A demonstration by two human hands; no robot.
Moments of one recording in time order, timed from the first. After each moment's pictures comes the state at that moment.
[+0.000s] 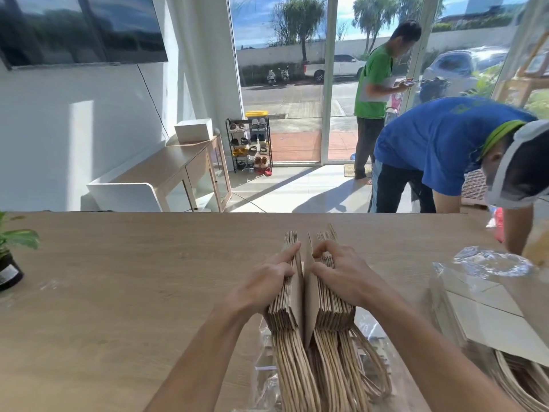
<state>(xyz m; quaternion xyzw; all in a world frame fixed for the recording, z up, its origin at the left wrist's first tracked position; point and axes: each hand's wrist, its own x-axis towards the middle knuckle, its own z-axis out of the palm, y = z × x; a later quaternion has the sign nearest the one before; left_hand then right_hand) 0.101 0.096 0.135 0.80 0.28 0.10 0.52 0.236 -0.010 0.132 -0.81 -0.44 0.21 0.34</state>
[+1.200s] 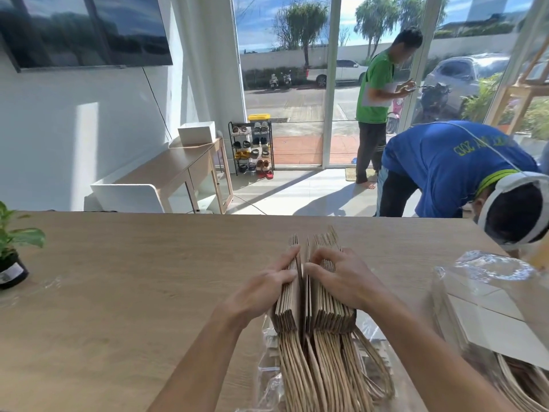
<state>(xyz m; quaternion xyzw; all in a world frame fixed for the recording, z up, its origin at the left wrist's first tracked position) 0.089 0.100 0.125 0.78 0.25 0.10 0.56 0.229 -0.010 0.135 -0.80 -0.46 0.20 0.32</state>
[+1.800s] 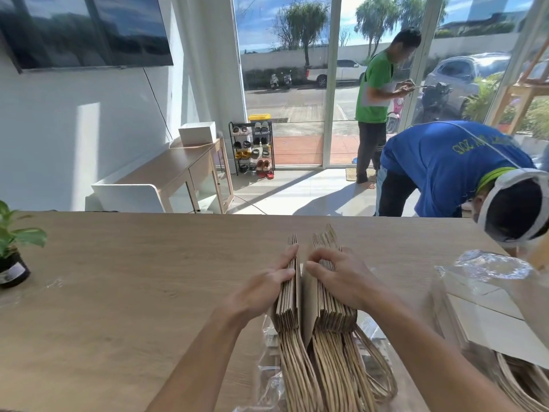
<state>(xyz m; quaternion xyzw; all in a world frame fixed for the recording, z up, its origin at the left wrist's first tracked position) 0.086 0.097 0.128 0.79 0.25 0.09 0.56 0.228 -0.010 0.136 -0.80 -0.46 0.21 0.32</state>
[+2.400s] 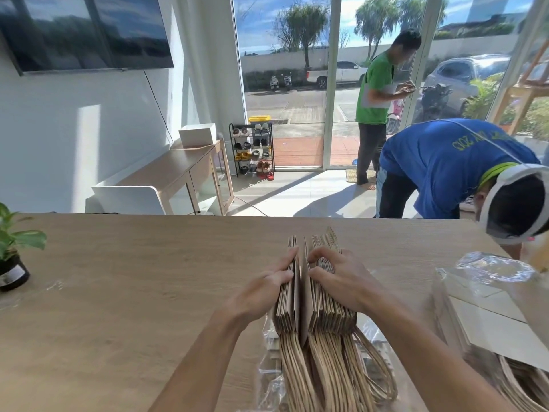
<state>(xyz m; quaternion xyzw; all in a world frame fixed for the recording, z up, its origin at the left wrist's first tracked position) 0.087 0.103 0.122 0.78 0.24 0.10 0.57 0.228 -0.009 0.136 -0.80 -0.46 0.21 0.32</state>
